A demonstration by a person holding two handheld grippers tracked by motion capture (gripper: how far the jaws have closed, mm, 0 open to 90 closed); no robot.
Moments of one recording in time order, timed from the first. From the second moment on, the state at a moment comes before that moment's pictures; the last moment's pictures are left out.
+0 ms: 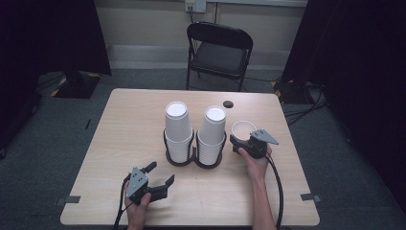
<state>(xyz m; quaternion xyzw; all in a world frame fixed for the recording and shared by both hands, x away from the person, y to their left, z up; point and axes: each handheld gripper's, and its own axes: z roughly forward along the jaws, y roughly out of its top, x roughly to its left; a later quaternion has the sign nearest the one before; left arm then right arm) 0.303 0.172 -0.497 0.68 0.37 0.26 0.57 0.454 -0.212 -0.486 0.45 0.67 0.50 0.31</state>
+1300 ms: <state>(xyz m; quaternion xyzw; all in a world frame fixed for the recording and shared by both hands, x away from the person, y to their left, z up) 0.304 0.172 -0.497 0.68 0.38 0.27 0.57 0.437 -0.214 -0.494 0.50 0.70 0.41 0.29</state>
